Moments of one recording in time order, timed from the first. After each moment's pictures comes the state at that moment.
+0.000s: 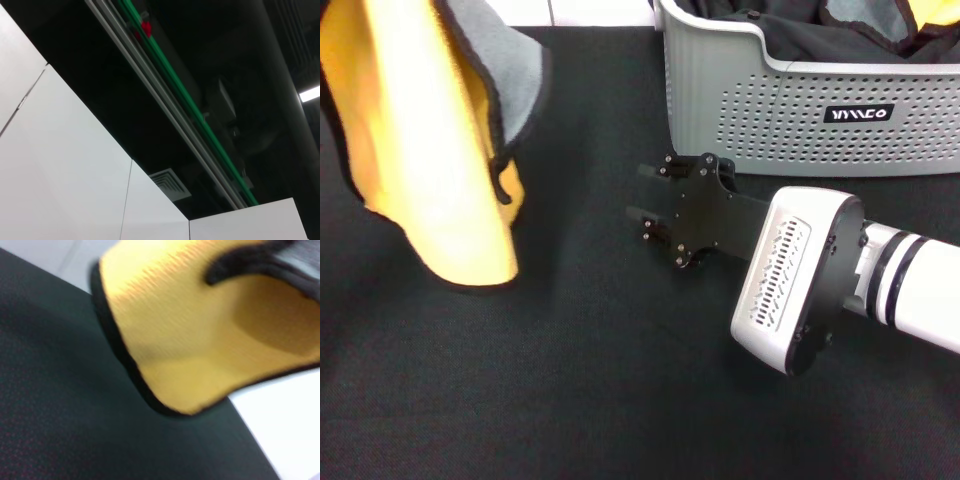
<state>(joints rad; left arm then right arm) -0.39 -2.08 1.02 0.43 0.64 2.03 -1.03 0.30 2.03 -2.17 -1.26 1.88 0.27 -2.28</state>
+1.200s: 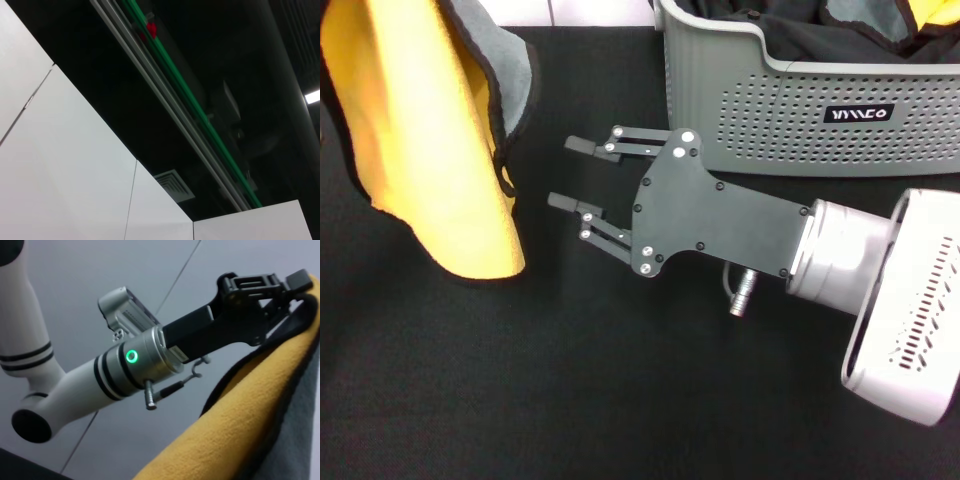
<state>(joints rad) -0.41 -2.08 1.00 0.41 0.65 2.03 -1.04 0.32 2.03 -2.08 -1.07 2.52 0.91 -2.81</state>
